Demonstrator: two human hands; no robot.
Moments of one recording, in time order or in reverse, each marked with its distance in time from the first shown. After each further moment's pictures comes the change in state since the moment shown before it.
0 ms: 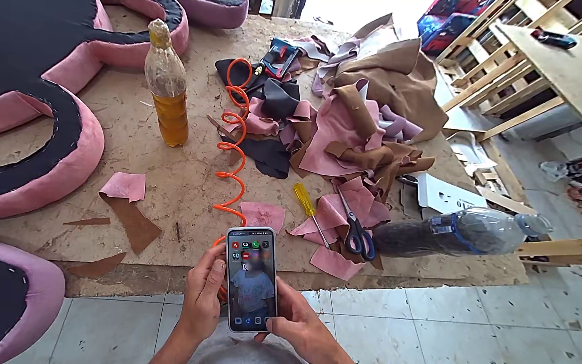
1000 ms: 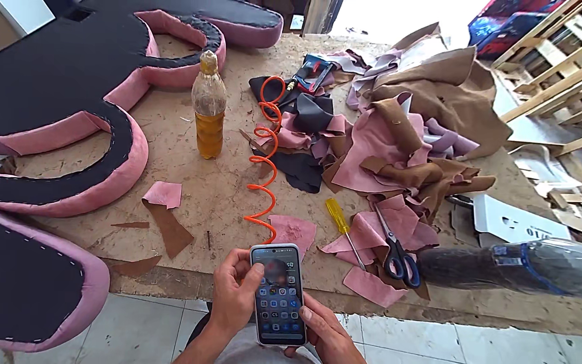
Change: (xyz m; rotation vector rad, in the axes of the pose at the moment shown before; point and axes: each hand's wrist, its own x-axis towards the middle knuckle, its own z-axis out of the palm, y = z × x) left_hand 0.019 0.012 0.000 -0.031 0.110 -0.104; right_hand 0.009 0.008 -0.001 0.004 0.054 -0.011
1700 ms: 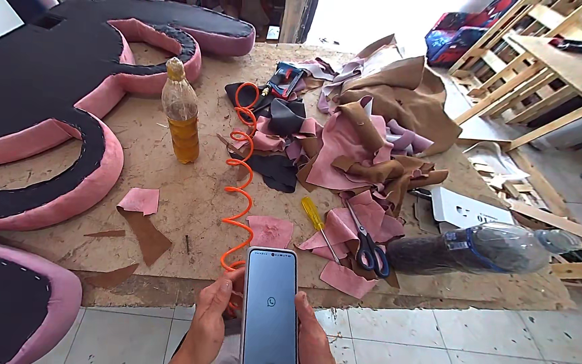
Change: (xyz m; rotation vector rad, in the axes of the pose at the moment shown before) left_hand -0.028 -0.004 -0.003 -0.121 -0.271 0.057; right_hand -0.005 -0.011 0.034 0.328 0.296 -0.153
